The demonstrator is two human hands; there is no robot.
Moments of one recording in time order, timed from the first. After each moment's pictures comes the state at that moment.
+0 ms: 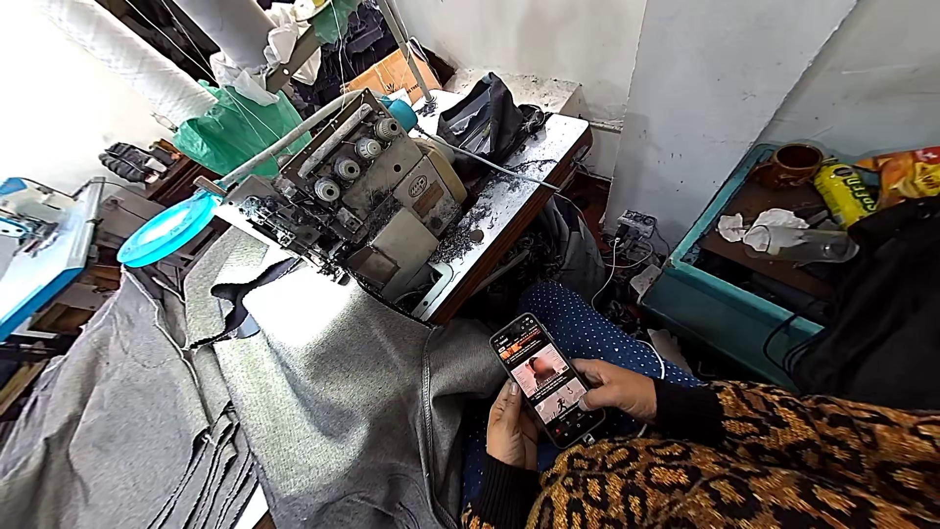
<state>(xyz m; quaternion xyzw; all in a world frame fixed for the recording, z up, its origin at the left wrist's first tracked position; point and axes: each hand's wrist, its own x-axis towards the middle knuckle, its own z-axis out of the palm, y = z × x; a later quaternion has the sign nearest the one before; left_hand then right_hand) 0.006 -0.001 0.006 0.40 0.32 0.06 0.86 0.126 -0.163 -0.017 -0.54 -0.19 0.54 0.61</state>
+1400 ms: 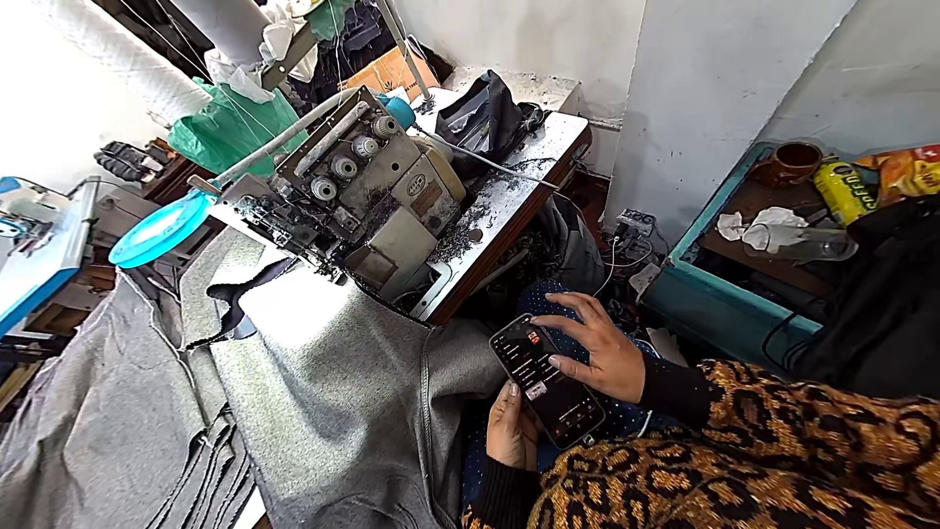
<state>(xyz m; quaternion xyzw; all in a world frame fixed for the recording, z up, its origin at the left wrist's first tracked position) 0.004 -0.002 0.004 0.41 0.32 0.06 0.85 0.143 -0.145 -0.005 -0.81 -0.38 0.06 0.45</state>
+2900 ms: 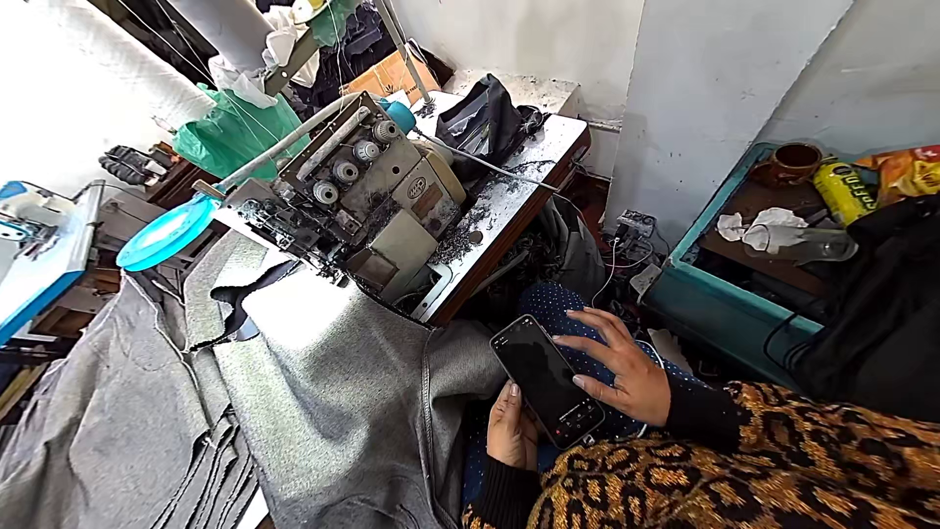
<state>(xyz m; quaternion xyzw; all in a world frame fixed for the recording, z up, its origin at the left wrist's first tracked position) 0.006 -0.002 0.006 0.41 0.33 0.06 0.85 0.124 -0.171 -0.029 -0.81 -0.39 0.01 0.45</state>
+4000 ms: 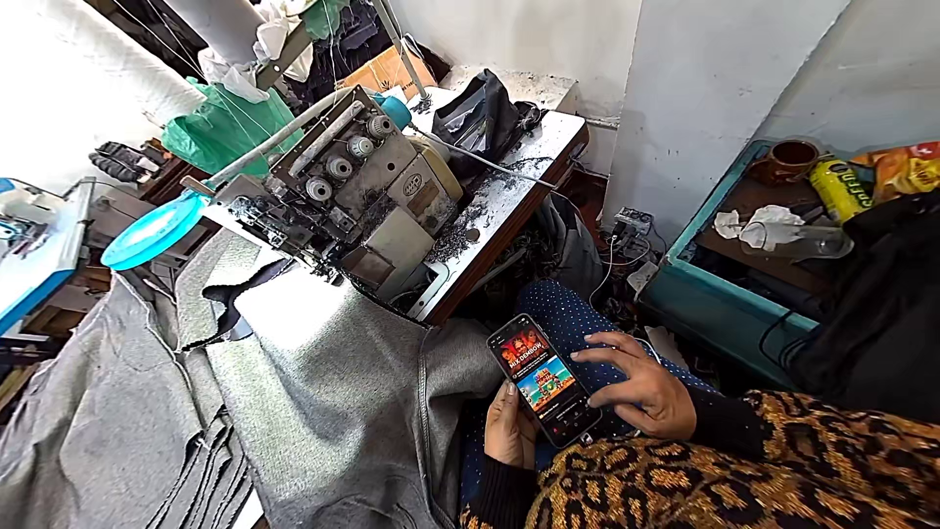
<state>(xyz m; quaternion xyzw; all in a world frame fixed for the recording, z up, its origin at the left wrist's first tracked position) 0.005 -0.002 0.003 0.40 0.33 0.06 0.85 0.119 -0.196 -0.046 -0.70 -0.52 -0.08 0.48</state>
